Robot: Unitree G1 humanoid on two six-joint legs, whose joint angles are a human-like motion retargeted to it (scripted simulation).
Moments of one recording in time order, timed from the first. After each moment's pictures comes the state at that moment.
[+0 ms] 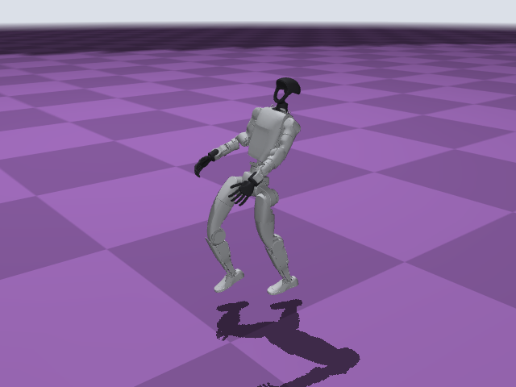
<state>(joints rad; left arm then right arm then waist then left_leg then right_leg) -0.33 0.34 -0.20 1.15 0.13 0.12 -0.20 0.12 -0.38 0.11 0.69 -0.12 0.03 0.16 -0.10 -0.06 -0.15 0.48 -0.08 -0.28 0.20 -0.27 -0.06 -0.25 -0.10 -0.16 0.89 -0.06 -0.02</state>
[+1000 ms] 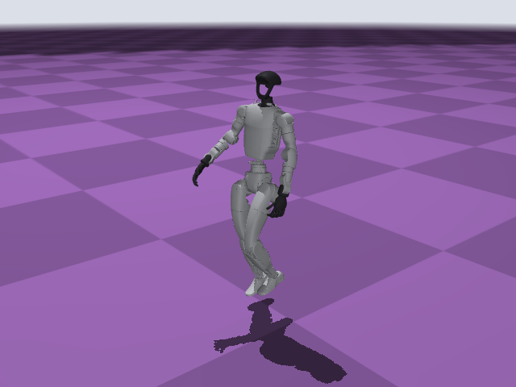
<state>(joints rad) 0.11 0.33 -0.23 1.07 0.00 0.12 -0.29 0.00 -0.46 0.26 0.68 -0.09 0.04 0.13 0.07 -0.14 0.00 -0.33 -0.08 0.10 1.08 -0.42 0.12 0.18 -0.04 0.06 0.24 -0.01 0.06</state>
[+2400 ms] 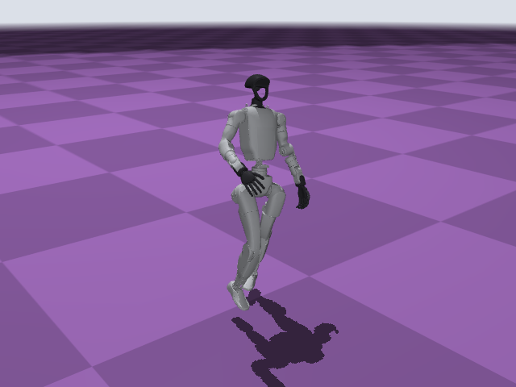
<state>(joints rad) 0.09 0.32 0.00 1.22 -0.04 0.12 -0.20 0.06 -0.47 0.23 0.58 -0.22 -0.07 0.21 0.12 -0.04 -0.22 0.43 -0.10 -0.75 -0.03 -0.14 -0.05 -0.40 0.07 0.03 0.90 -0.06 -0.01</state>
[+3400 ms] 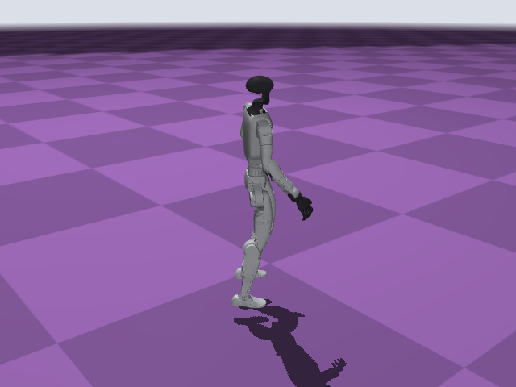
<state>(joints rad) 0.12 0.27 -0.16 0.94 -0.15 0.04 -0.22 -0.02 -0.50 0.17 0.88 -0.22 0.04 0.05 0.12 0.02 -0.04 -0.24 -0.13 0.28 0.63 -0.36 0.02 0.06 -0.23 -0.06 0.09 -0.12 0.25</state>
